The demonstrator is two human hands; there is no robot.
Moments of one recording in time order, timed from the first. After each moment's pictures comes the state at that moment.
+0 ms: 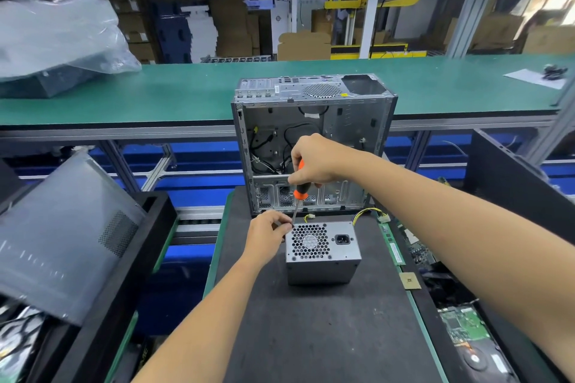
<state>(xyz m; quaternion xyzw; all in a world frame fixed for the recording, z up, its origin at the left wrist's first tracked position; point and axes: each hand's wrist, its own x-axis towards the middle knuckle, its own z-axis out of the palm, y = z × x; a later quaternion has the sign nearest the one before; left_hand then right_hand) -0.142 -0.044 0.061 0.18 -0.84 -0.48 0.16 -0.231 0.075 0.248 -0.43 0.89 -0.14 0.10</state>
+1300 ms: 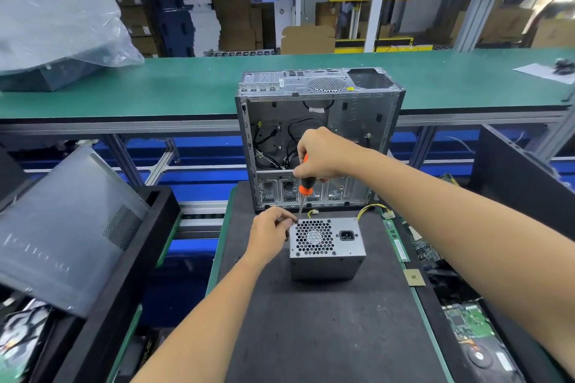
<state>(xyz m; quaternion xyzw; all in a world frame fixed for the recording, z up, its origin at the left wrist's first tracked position) -0.141 -0.046 0.052 0.18 -0.84 -0.48 0.17 -0.233 0.070 0.243 -0.40 0.90 -0.15 0.08</state>
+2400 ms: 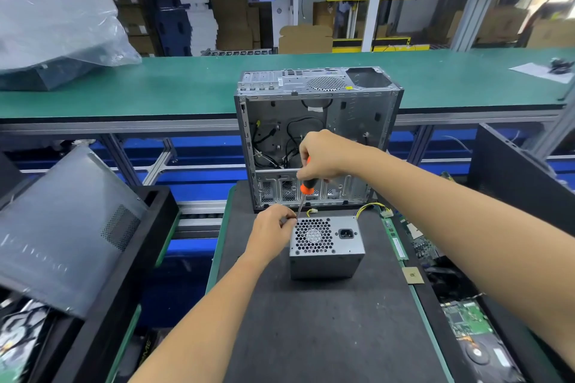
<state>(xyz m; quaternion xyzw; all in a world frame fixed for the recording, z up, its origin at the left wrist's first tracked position) -0.141 -0.043 0.058 0.13 -0.91 -0.35 0.19 -0.229 0.073 0.247 -0.41 0.90 -0.10 0.10</state>
